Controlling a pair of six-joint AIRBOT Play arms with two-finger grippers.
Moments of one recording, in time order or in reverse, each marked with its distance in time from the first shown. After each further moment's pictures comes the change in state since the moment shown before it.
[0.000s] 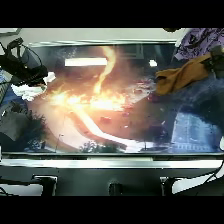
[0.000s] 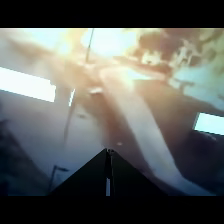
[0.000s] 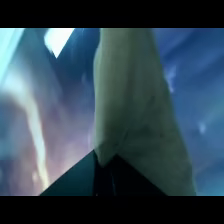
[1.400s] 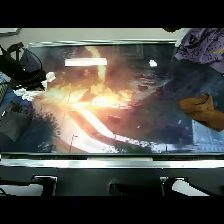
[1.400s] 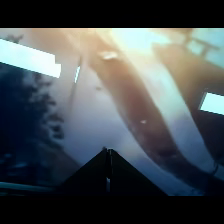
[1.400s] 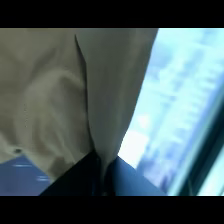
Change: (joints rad) left arm 0.000 0.013 0.000 0.000 -0.103 -0.015; right arm -0.231 0.428 -0.636 -0.647 0.246 0.267
